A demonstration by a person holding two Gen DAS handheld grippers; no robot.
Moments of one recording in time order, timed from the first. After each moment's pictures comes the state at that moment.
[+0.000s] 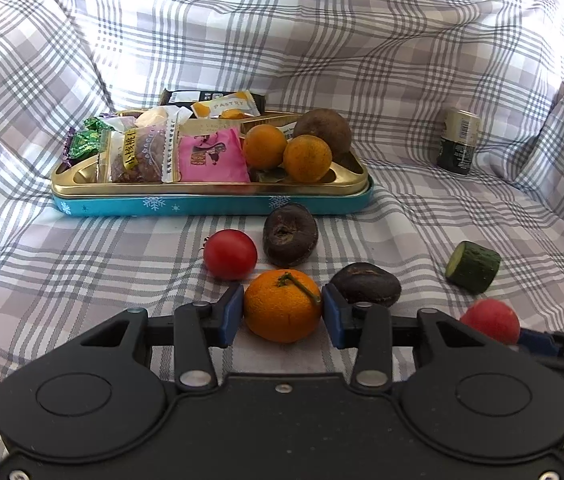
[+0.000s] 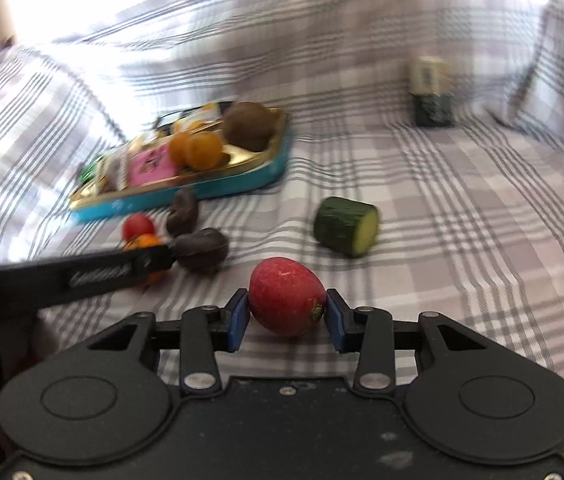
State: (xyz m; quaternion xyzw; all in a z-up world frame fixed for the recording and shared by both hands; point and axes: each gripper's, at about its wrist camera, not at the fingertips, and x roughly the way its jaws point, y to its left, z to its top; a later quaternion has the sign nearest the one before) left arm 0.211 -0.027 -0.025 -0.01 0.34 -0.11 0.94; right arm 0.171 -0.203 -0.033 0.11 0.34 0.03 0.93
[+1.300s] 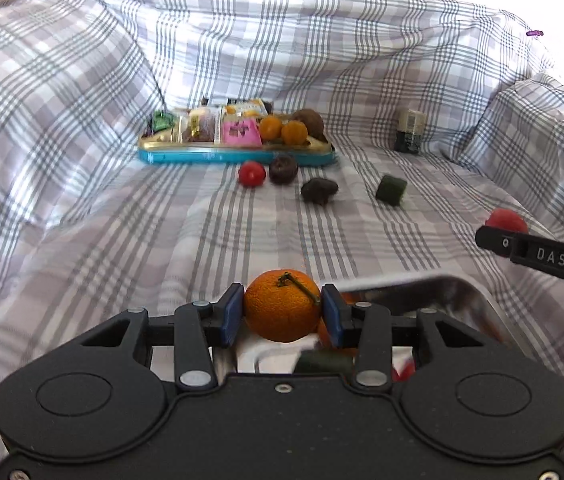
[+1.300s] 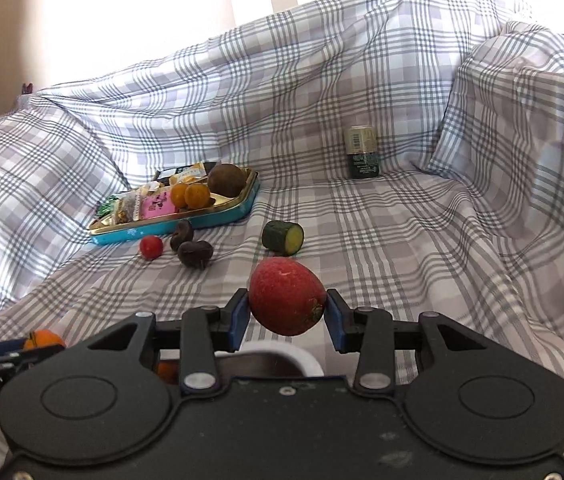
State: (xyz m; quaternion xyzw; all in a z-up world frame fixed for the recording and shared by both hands) left arm 0.028 0.001 0.007 -0.02 0.32 -0.10 0.94; right arm 0.026 -0.232 0.007 0.09 0.25 0.00 0.96
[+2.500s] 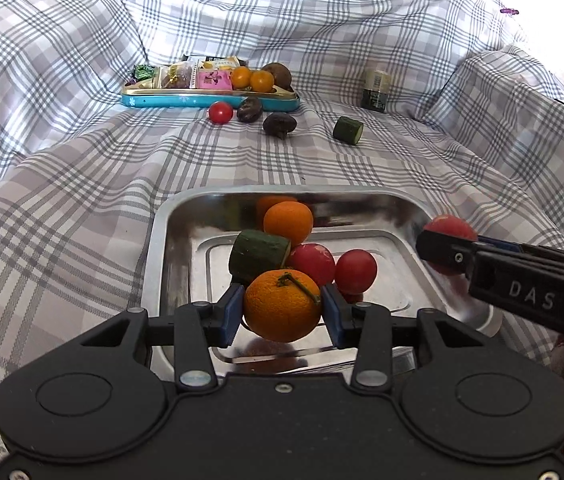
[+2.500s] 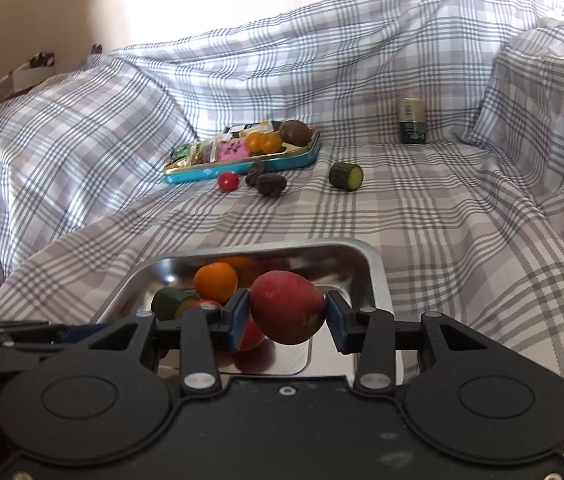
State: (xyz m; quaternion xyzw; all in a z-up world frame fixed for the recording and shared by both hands) left arm -0.030 -0.017 -0.014 -0.04 0.35 -0.13 0.93; right arm -0.053 -0.212 -0.002 0.07 0.28 0.08 0.95
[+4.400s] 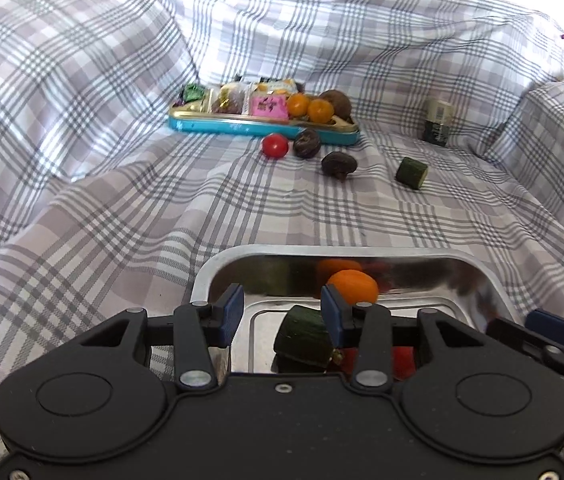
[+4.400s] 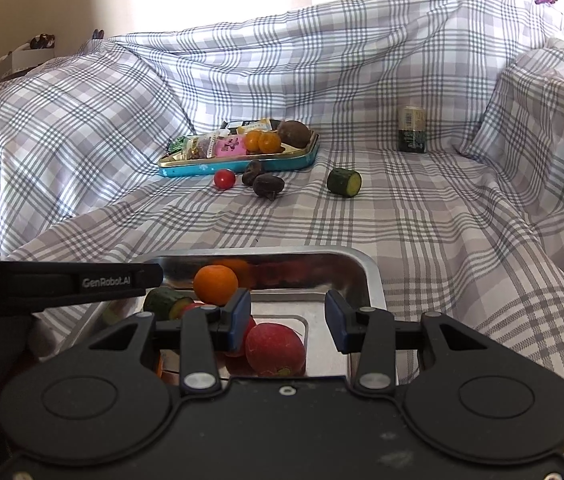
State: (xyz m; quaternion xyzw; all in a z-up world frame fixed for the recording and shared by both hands) left arm 0.017 -0.013 -0.006 -0.05 0.34 -0.04 0.94; right arm -0.048 -0.214 0.006 0.04 0.29 0.07 0.95
